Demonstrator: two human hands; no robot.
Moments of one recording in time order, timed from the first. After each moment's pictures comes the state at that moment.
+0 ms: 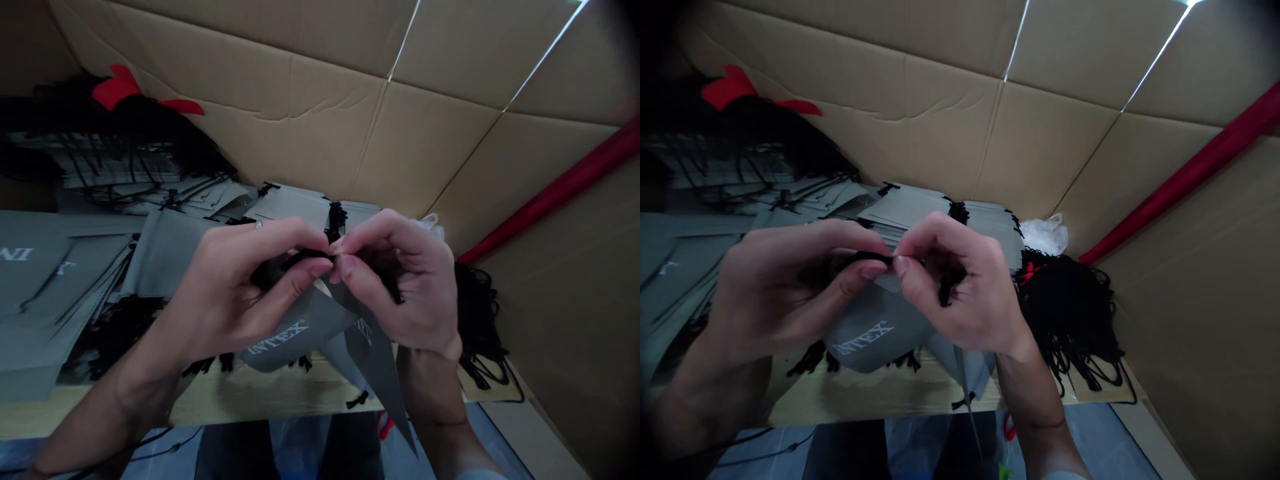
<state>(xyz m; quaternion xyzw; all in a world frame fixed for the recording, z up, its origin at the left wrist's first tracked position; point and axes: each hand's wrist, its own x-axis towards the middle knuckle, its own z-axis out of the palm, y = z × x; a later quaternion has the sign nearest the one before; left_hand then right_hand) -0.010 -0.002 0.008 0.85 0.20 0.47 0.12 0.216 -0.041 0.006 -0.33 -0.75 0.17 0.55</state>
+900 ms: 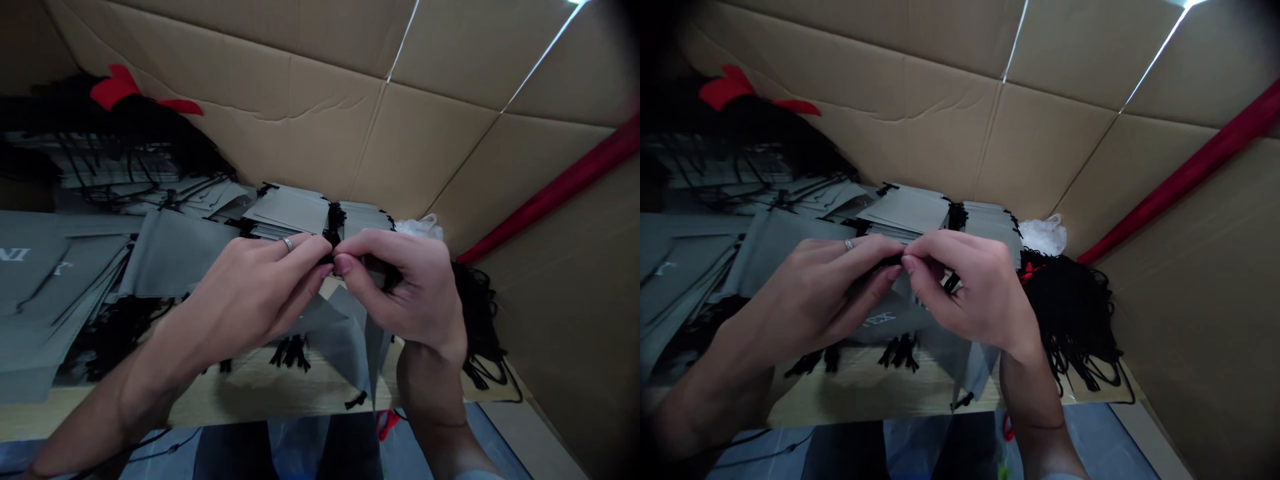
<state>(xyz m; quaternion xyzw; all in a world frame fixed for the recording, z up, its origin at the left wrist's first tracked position) -0.002 0.004 -0.003 0.91 0.20 0.37 -0.05 0.229 -0.038 0.014 -0.32 -0.82 0.02 0.47</state>
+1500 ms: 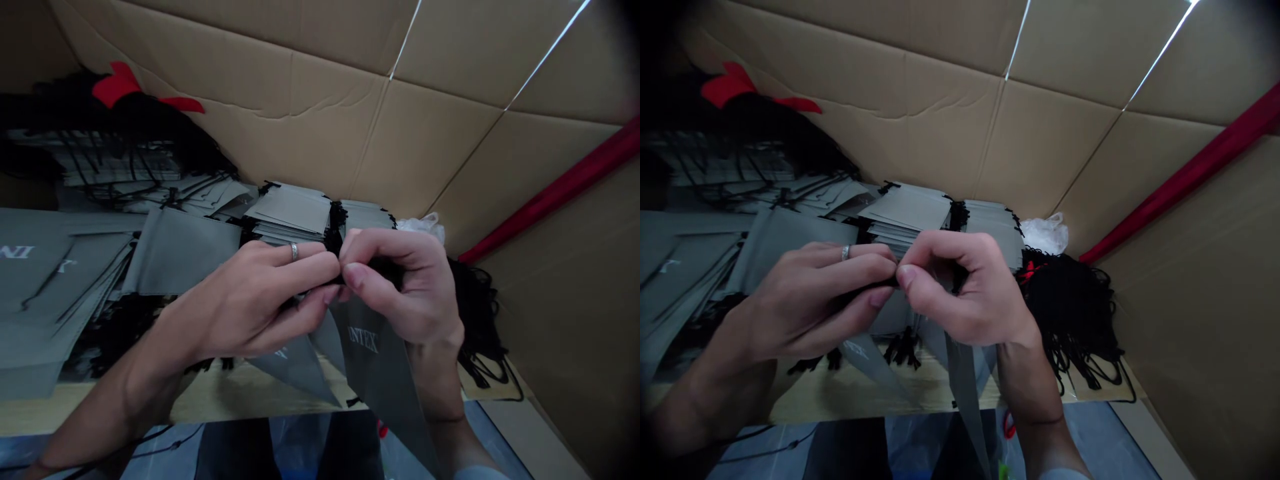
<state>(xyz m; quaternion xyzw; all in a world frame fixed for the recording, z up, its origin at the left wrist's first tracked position) -0.010 0.006 0.005 0.92 0.08 0.38 0.06 0.225 -0.036 0.013 -0.29 -0.77 0.28 0.50</state>
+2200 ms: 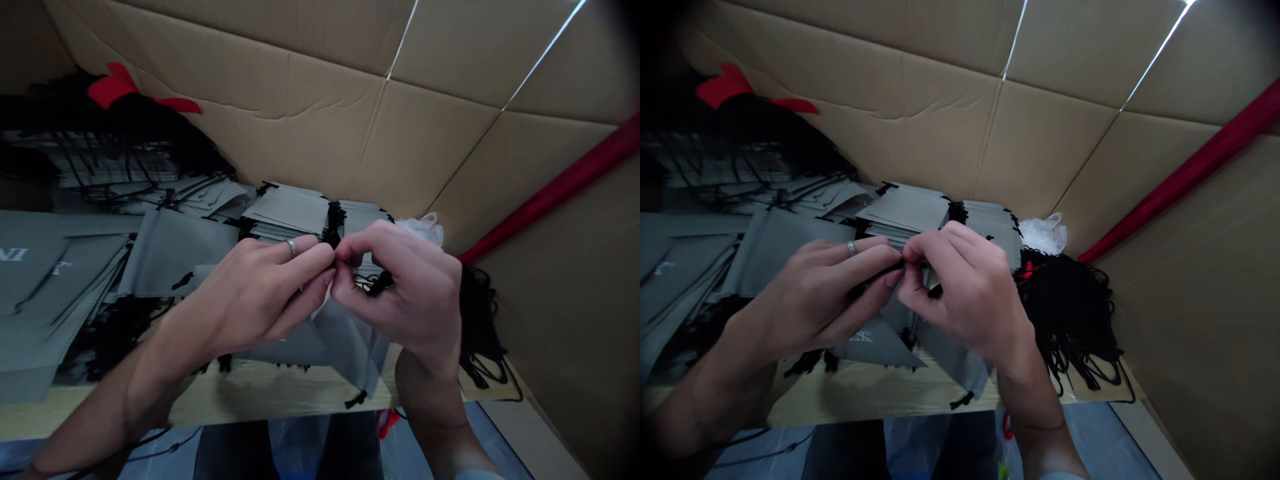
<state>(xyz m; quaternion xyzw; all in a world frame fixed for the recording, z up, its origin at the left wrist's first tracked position) -0.001 0.007 -0.003 0.92 0.15 0.37 -0.06 0.219 -0.042 0.007 -0.36 -0.80 -0.15 0.46</state>
